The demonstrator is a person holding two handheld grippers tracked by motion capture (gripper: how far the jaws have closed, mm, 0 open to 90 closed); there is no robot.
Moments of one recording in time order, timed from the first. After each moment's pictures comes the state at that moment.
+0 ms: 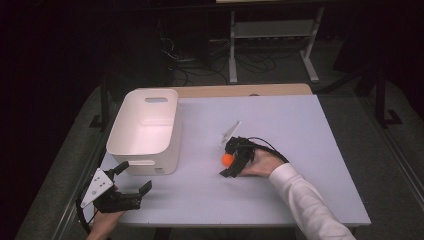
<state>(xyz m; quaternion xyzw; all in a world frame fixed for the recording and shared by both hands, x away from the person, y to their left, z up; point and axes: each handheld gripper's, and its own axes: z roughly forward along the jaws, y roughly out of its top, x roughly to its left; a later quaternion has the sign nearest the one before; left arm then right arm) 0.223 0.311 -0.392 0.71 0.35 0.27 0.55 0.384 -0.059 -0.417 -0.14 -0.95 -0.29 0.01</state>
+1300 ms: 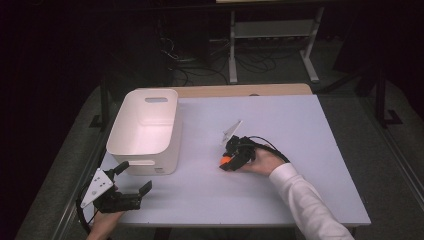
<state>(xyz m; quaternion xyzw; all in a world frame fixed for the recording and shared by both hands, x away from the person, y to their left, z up) 0.223 0.311 -0.391 0.71 0.35 0.27 0.55 0.383 -0.061 -0.411 -0.14 -0.94 -0.30 -0.01</state>
